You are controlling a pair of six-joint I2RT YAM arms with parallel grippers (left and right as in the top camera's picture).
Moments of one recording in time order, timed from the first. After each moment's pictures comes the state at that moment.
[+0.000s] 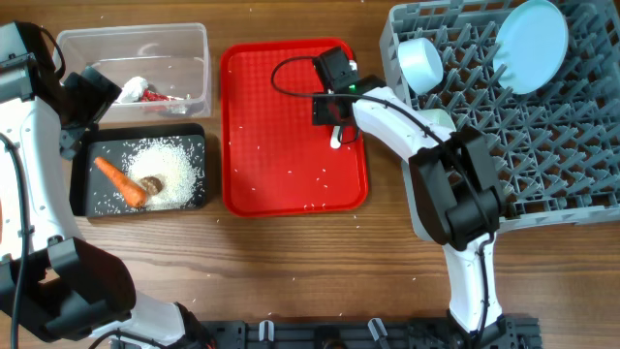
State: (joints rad) left arm 0.37 1.73 1.67 -1.14 0.00 -0.58; right arm 0.48 2.24 1.64 -0.56 0.12 0.44
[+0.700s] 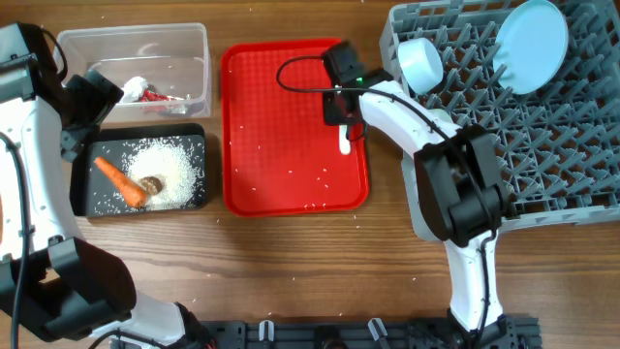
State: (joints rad) left arm 0.36 1.73 1.67 -1.16 0.00 -0.58; right arm 0.45 2.25 1.67 -0.66 0.08 0.33
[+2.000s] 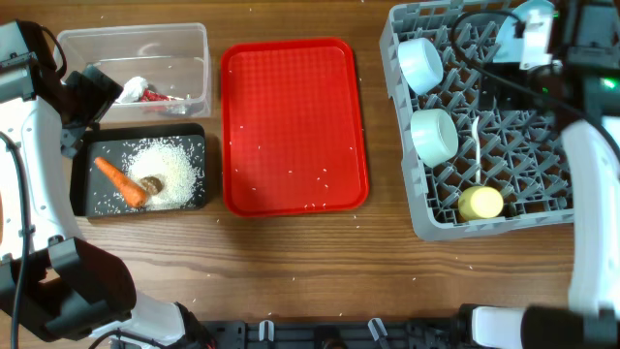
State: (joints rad) left arm 0.36 1.73 1.67 -1.13 0.01 -0.58; right arm -0.09 1.49 1.67 -1.10 0.03 -0.09
